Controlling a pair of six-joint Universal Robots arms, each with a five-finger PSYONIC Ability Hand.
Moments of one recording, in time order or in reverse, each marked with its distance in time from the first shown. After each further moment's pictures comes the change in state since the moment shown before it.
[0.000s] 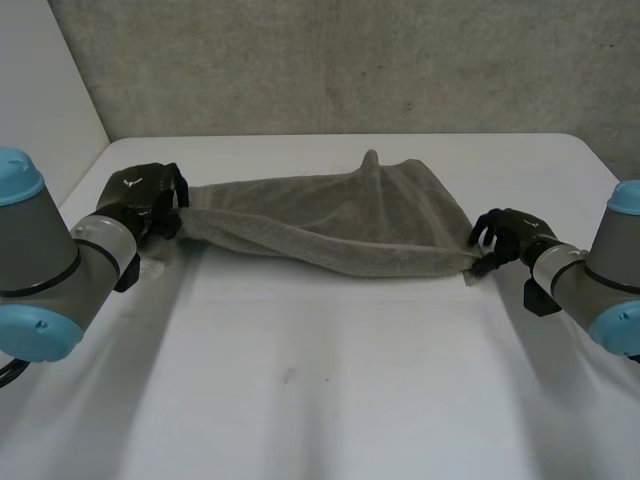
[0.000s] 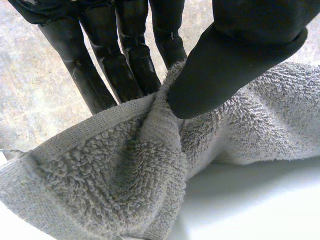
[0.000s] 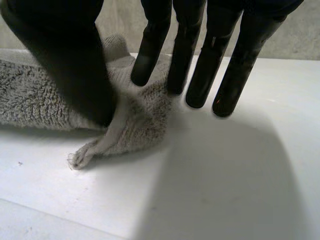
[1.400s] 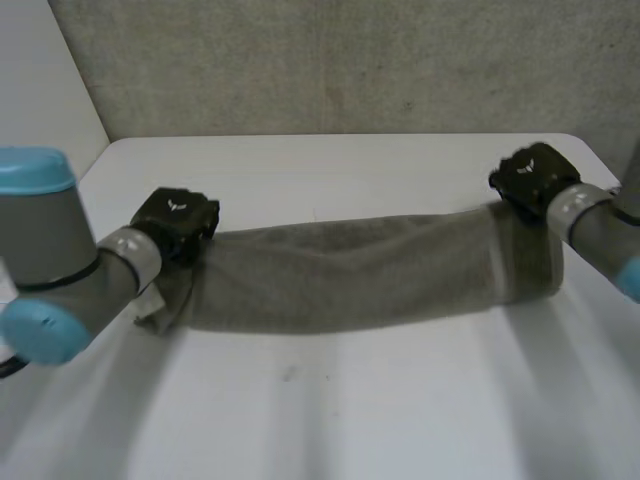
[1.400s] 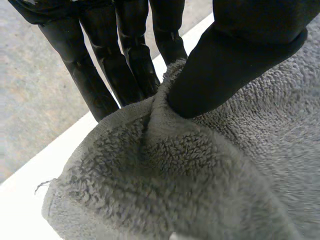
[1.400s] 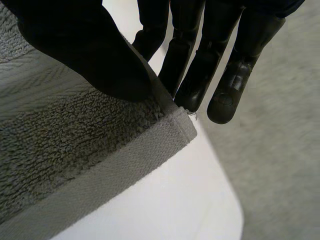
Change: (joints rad) left arm -0.050 -0.093 0.114 -0.170 0.080 0.389; right arm 0.046 -0.125 -0.179 0.172 0.017 -0.954; left_hand 0.000 0.000 0.000 0.000 0.000; right_hand 0.421 0.369 0.373 0.375 0.378
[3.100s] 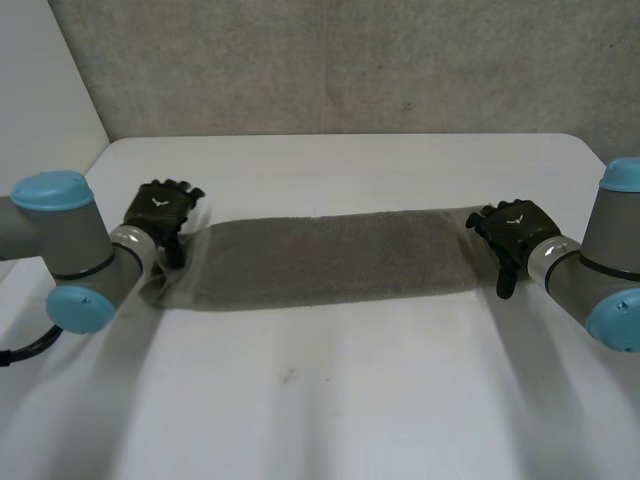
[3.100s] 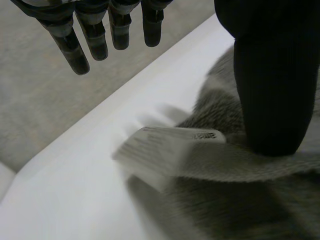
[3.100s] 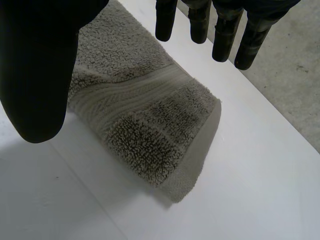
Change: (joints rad) left arm 0.100 -0.310 0.228 0.146 -0.013 0.003; right arm 0.027 0.009 0.200 -0.027 0.085 0.242; left_hand -0.976 -1.053 -1.047 -1.049 -0.988; right_hand -1.211 -1.039 -1.044 -1.042 -1.016
